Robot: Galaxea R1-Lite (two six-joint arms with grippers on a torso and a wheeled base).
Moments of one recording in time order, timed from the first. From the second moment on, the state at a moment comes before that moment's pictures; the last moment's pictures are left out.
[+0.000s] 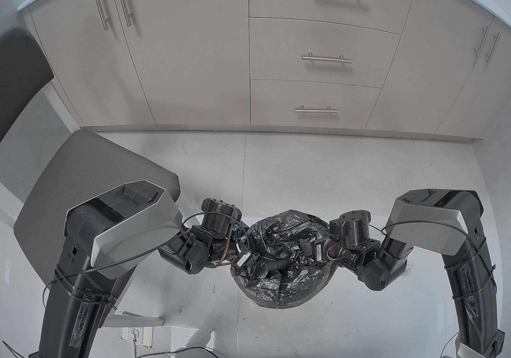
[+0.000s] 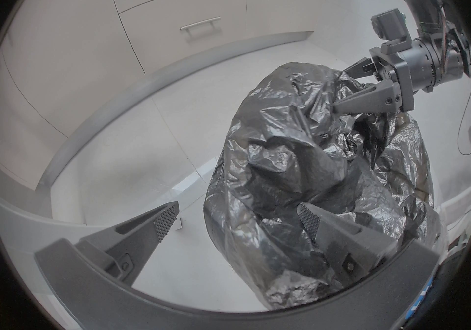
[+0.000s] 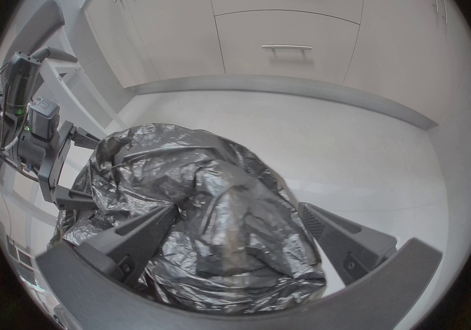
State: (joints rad) left arm -0.52 2.58 -1.28 -0.56 0.01 0.32; right arm 0.44 2.57 -0.95 -1.14 -0.16 0.07
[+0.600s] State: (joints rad) left arm -0.50 2.56 -1.39 -0.47 0.01 0.24; right arm 0.45 2.46 -0.78 -1.15 -0.14 0.08
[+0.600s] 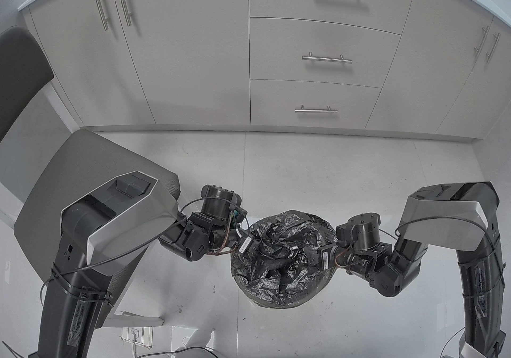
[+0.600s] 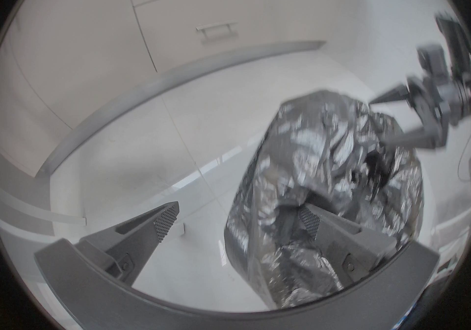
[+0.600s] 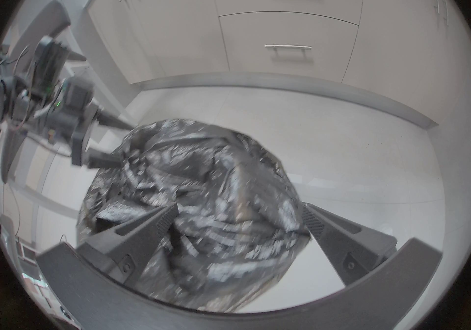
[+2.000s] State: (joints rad) left arm -0.50 2.52 -1.34 -0.48 0.01 0.19; right arm 0.53 2.45 -0.56 -1.23 -0.14 0.07
